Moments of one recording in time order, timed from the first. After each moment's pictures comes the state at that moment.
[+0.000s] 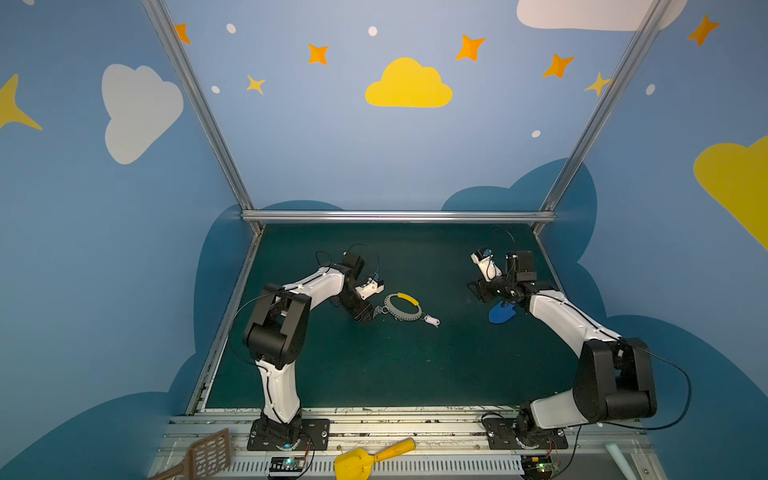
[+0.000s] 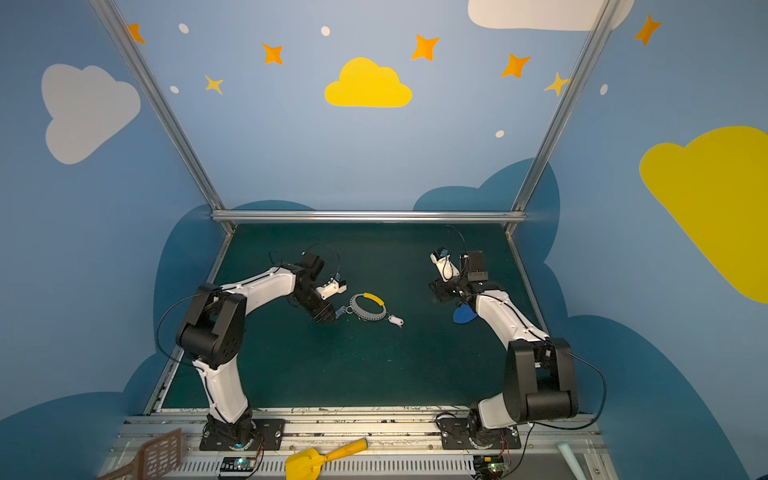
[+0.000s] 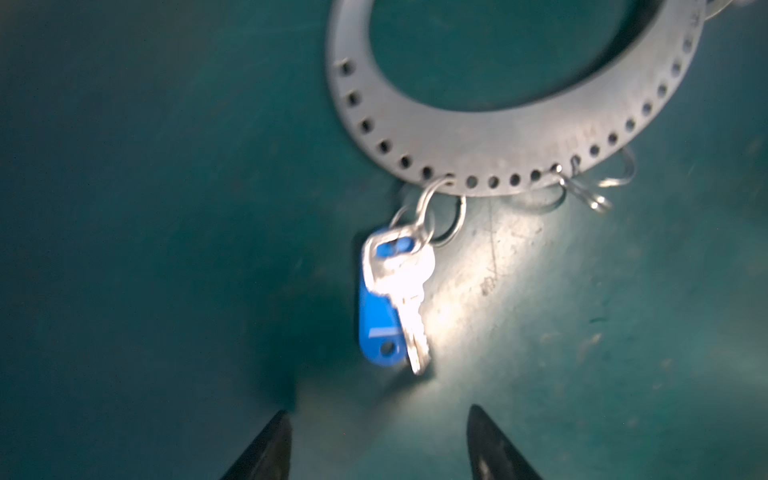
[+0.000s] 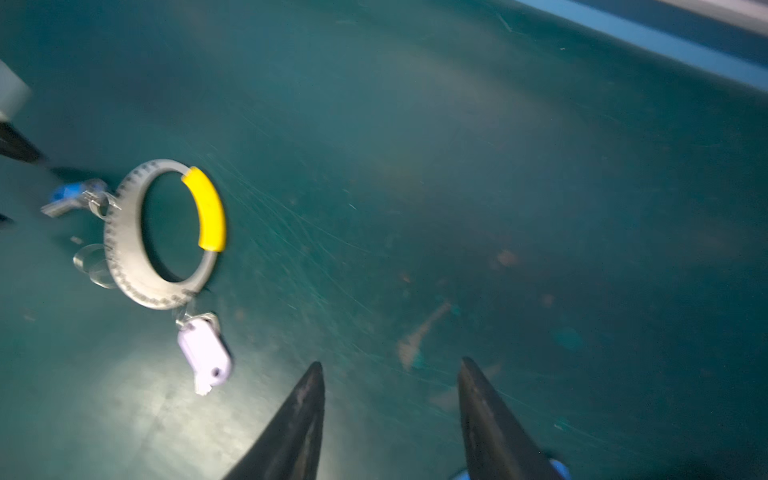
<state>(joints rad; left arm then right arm) -0.33 1.84 1.21 -0.71 0.28 0.42 0.12 1.46 0.93 -0.29 -0.33 -0.30</state>
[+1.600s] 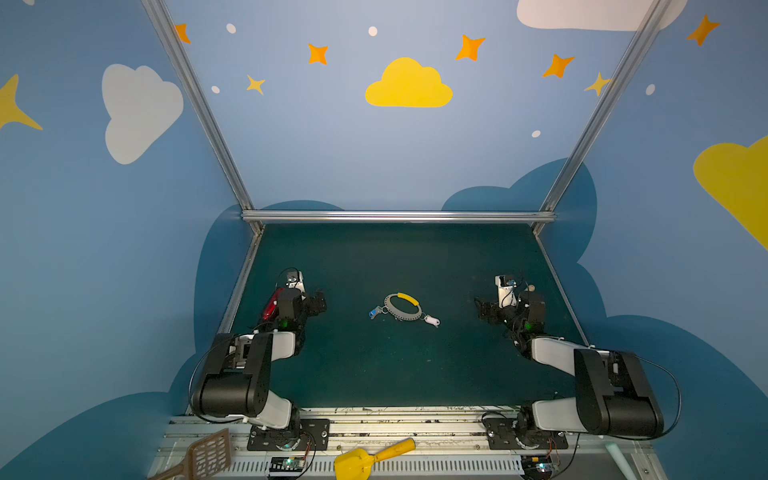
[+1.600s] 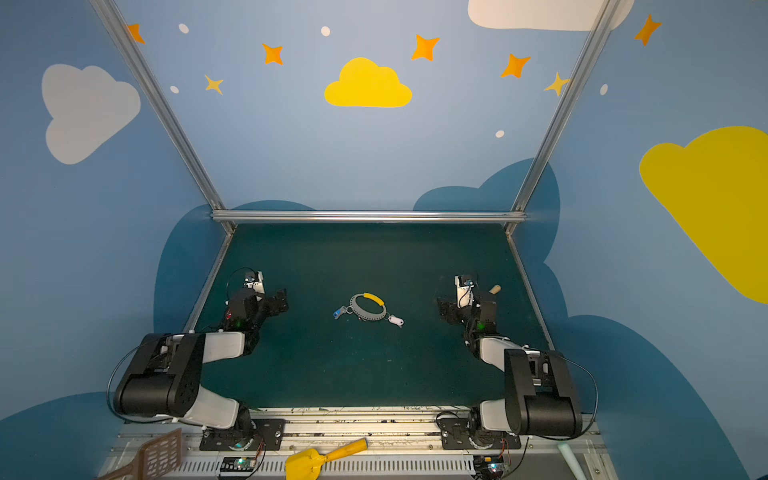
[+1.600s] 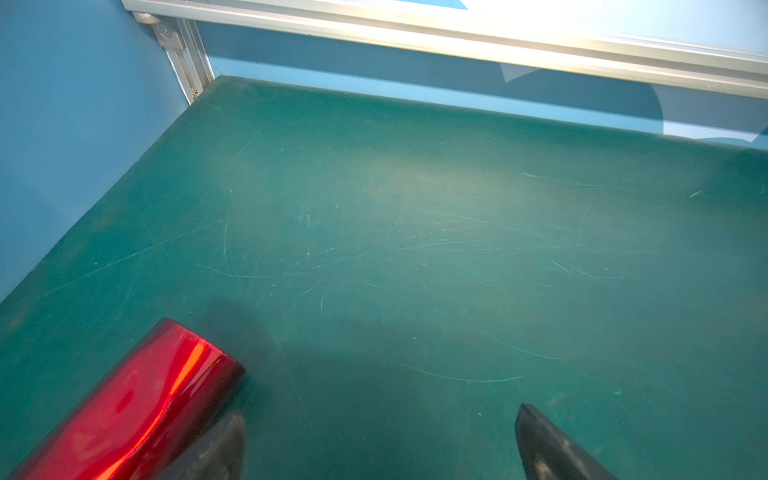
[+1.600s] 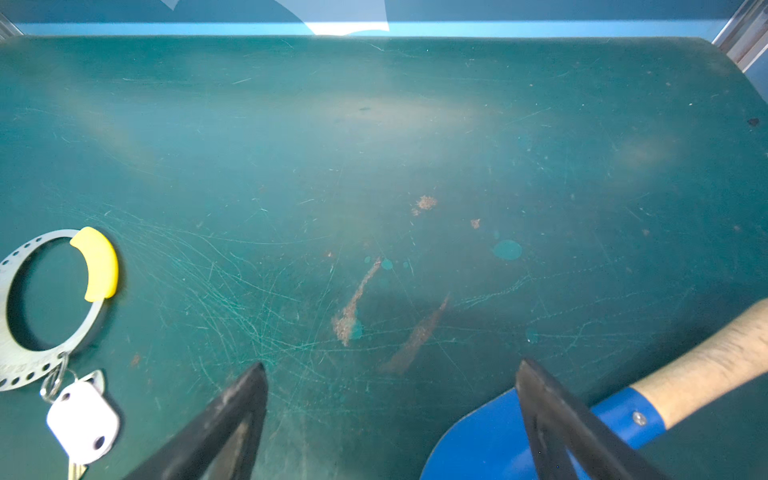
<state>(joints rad) 0.01 1.51 0.42 0.63 -0.06 -0.13 0.04 1.39 0.39 0.49 -0.26 -0.07</state>
